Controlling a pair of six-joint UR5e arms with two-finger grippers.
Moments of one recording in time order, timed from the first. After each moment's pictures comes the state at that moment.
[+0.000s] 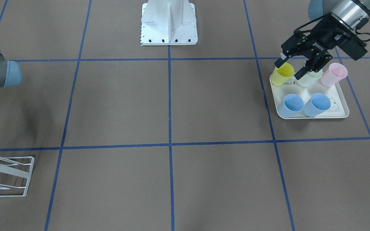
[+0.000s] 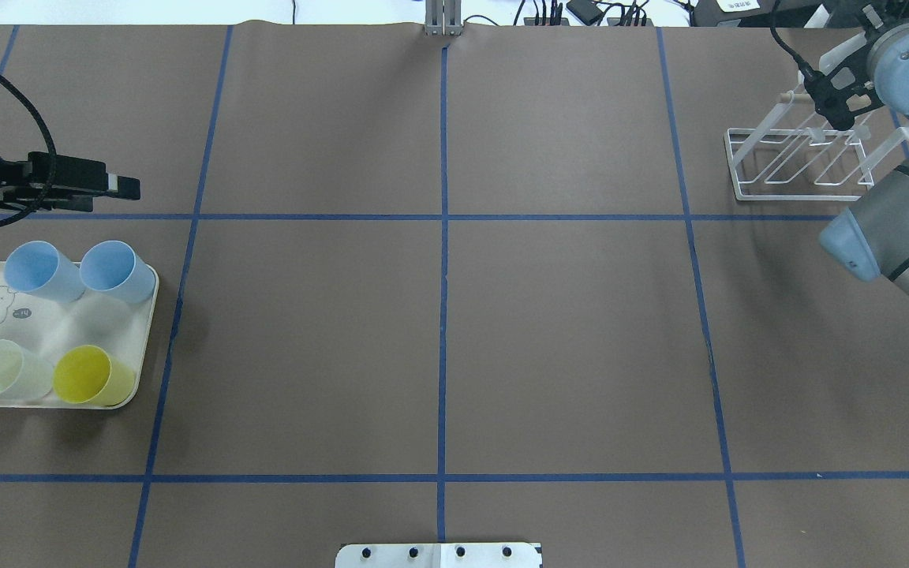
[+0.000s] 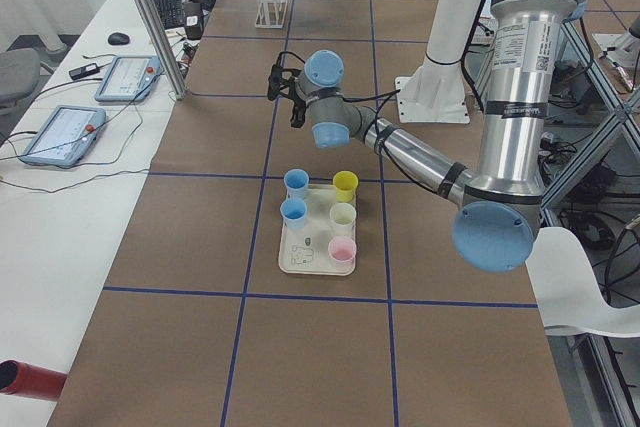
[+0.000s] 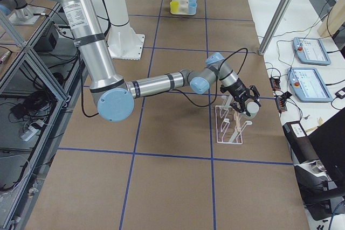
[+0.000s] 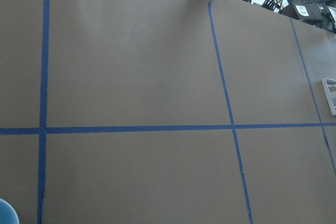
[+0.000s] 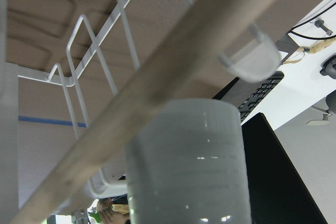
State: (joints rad) left arm -1.00 -1.63 -1.99 -2.41 -2.23 -1.21; right arm 1.06 -1.25 1.43 -1.06 1.26 -1.39
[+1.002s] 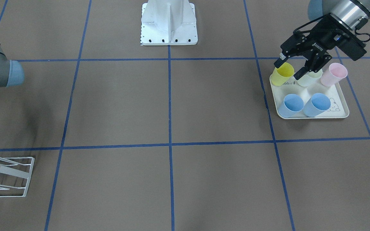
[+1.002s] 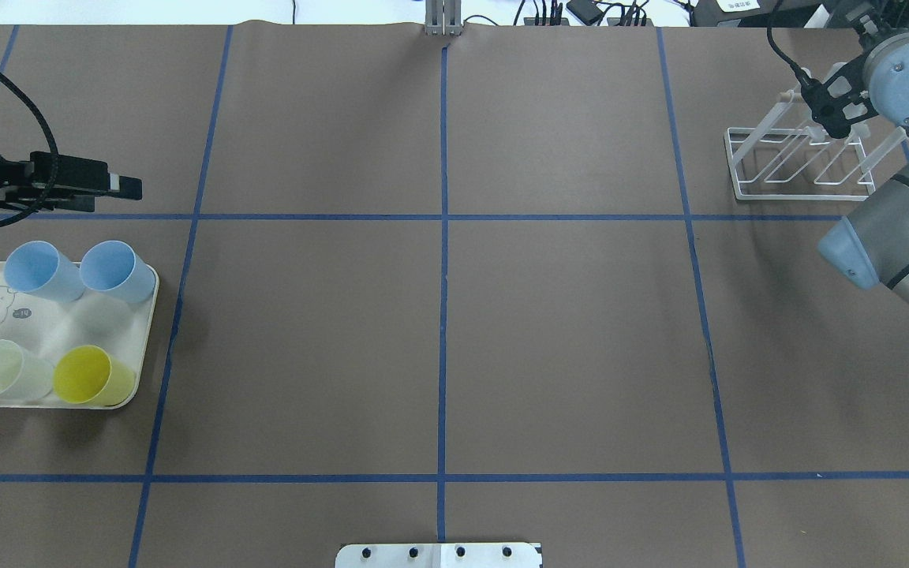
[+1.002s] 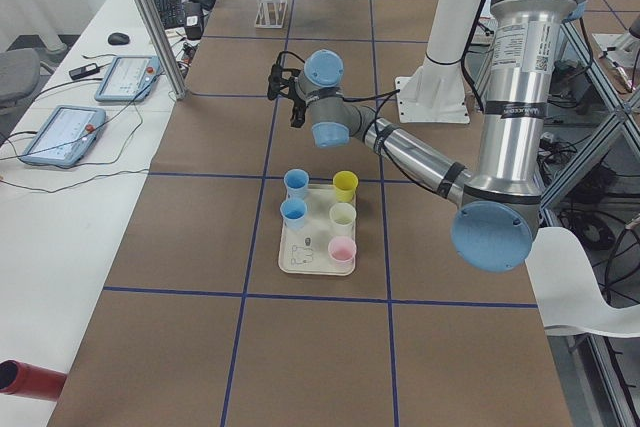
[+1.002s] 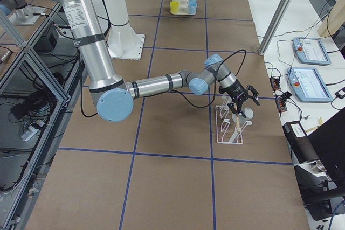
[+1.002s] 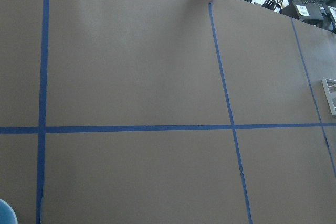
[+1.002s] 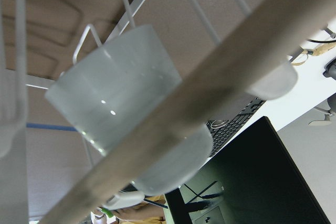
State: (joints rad) left arm -1.00 -1.64 -1.99 -2.42 -2.23 -1.22; right arm 1.05 -1.26 1.43 -1.06 1.26 -1.38
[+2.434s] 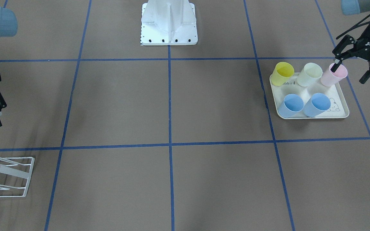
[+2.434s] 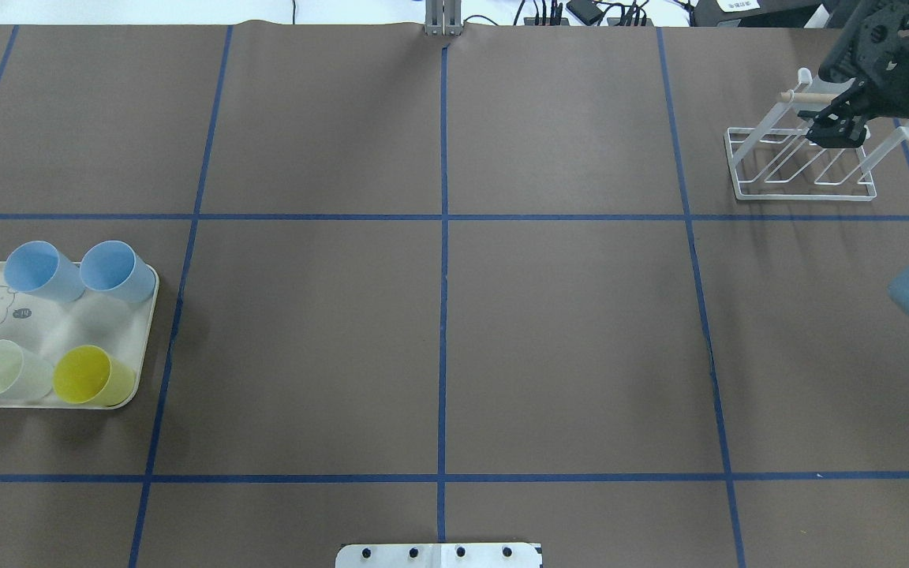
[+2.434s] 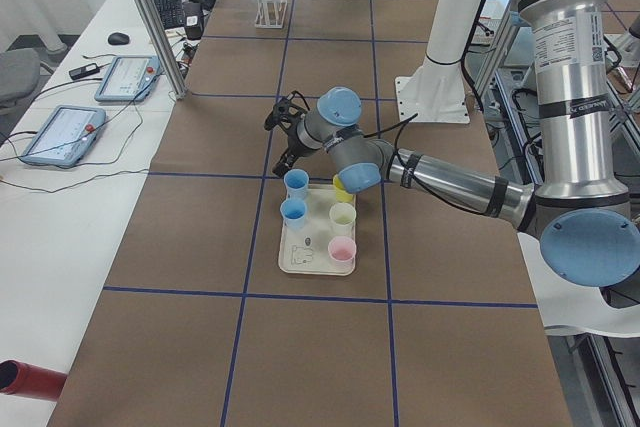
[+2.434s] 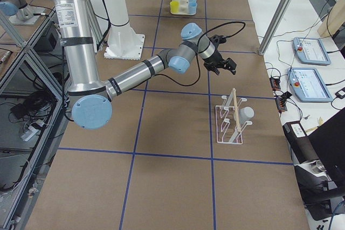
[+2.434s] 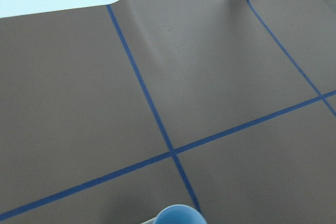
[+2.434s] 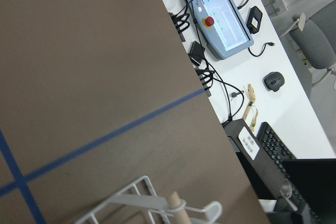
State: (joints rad) left arm -1.17 -1.39 -1.99 -2.41 -2.12 -0.55; right arm 1.05 -1.43 1.93 -1.06 1.75 -0.12
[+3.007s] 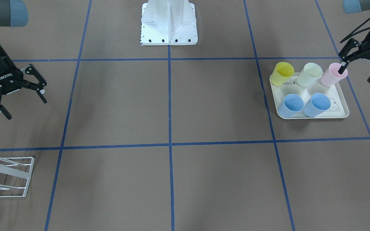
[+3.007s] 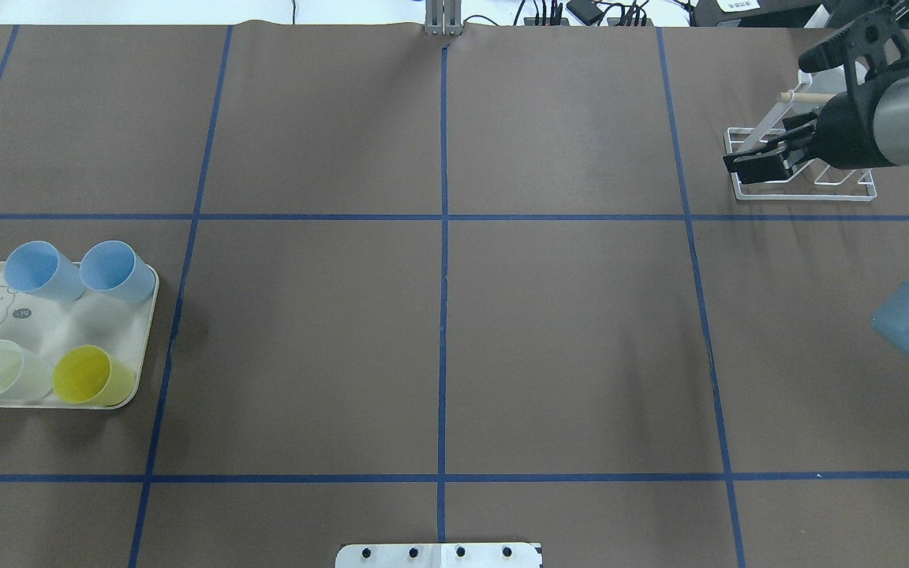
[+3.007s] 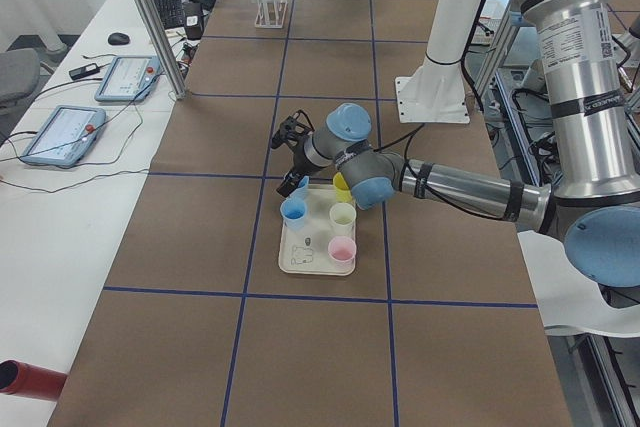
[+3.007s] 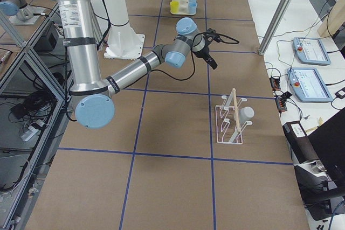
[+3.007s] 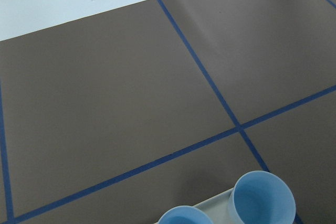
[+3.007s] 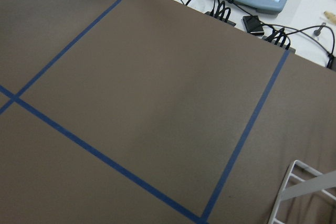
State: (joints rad) left arm -1.14 -1.31 -1.96 -2.43 -2.06 -0.52; right arm 0.97 -1.43 1.98 -1.06 1.95 0.50
